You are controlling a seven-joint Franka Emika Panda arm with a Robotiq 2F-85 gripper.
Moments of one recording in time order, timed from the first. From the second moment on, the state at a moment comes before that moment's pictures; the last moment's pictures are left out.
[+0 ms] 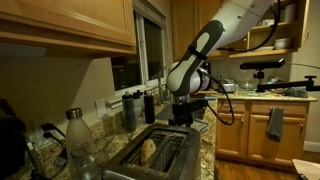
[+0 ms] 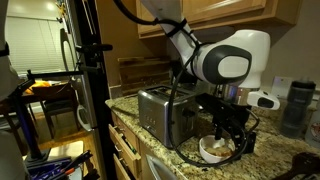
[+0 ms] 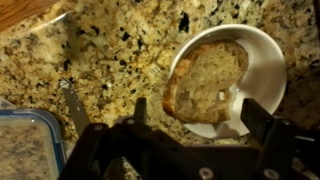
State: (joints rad) arm -0.15 0.38 -0.11 -2.06 0.09 2.42 -0.05
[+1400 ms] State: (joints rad) arm -0.15 0.38 -0.12 -2.03 0.09 2.42 -0.01
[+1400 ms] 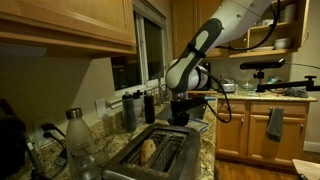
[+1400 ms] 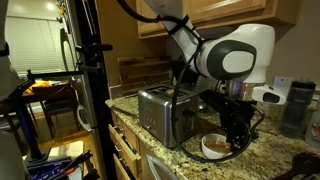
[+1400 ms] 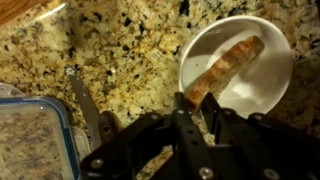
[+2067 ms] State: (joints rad) arm -0.14 0.38 -0.12 -2.00 0.09 2.42 0.07
